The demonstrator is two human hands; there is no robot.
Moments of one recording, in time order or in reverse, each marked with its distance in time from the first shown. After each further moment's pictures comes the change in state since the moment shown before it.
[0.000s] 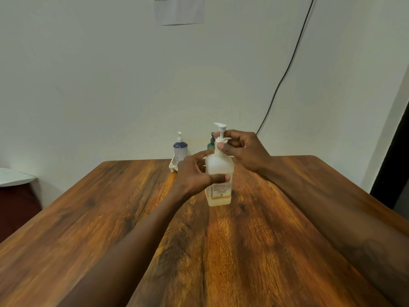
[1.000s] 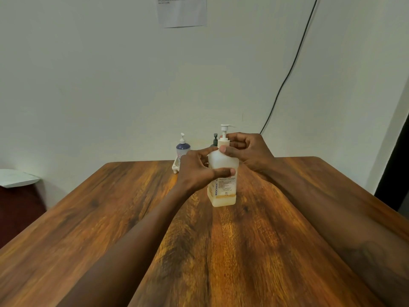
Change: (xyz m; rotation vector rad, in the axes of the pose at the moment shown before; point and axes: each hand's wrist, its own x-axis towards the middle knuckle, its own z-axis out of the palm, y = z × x) left_hand 0.004 0.021 -0.008 0.096 0.050 0.051; right_hand 0.000 -0.001 0.000 0.013 0.059 0.102
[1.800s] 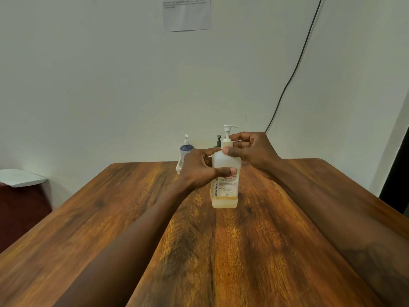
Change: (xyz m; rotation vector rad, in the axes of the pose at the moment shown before) left_hand 0.004 0.000 -0.012 -0.076 -0.110 -0.023; right_hand 0.000 -0.011 0.001 -0.015 0.007 0.011
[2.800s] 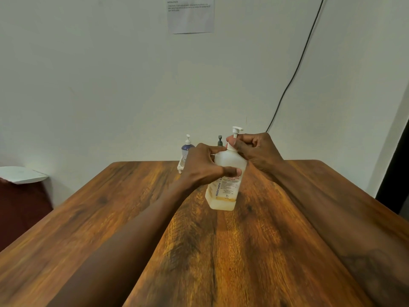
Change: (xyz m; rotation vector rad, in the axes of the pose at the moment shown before) left_hand -0.005 0.016 -0.003 0.215 0.062 0.038; right_hand -0.019 -0.012 0.004 -0.034 0.056 -0.057
